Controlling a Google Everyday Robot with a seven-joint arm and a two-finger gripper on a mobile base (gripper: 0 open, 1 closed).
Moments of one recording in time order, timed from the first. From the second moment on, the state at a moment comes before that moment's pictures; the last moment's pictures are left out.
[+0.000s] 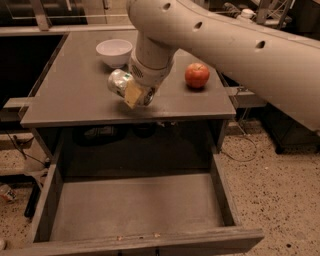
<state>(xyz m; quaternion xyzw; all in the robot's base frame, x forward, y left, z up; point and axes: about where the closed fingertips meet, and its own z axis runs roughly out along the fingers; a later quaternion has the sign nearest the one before) 0.614 0.040 0.874 -0.39 0.90 0.04 0.21</state>
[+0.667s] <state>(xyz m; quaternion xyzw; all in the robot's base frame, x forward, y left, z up) 0.506 -0.004 0.873 -0.39 0.89 0.00 0.22</state>
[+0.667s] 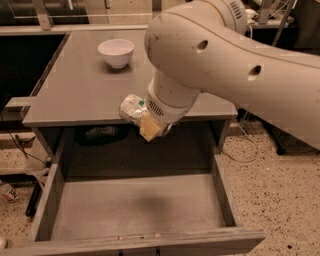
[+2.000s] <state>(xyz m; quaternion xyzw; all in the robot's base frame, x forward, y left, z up) 0.444 -0.001 0.772 -0.32 0.94 0.06 0.13</state>
